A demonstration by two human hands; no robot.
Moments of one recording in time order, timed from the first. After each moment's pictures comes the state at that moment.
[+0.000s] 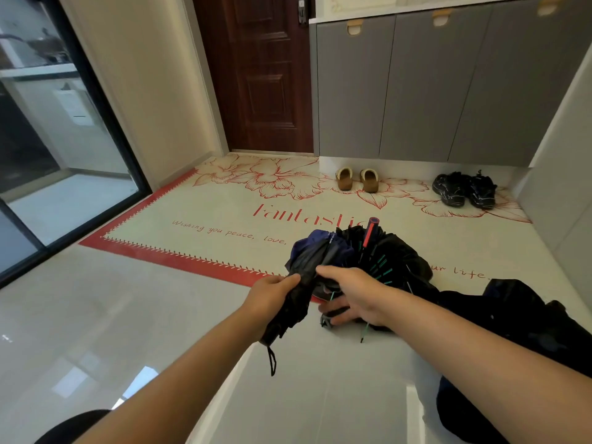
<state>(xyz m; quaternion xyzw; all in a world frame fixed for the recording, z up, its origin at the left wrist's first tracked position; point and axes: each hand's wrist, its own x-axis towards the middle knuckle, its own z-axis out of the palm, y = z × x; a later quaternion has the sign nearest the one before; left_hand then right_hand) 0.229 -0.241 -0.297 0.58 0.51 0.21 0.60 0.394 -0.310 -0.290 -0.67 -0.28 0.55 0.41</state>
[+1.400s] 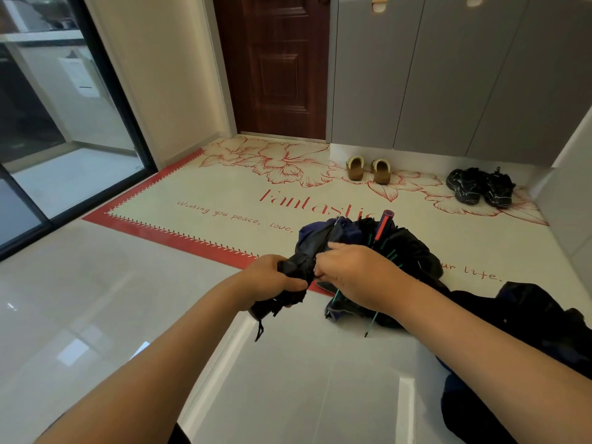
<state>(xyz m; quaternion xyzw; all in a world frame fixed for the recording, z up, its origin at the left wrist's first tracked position) 0.209 -0.203 -0.281 0.71 0.45 0.07 0.53 0.402 -0.291 -0.293 -0.51 -0.84 -0.11 0.18</state>
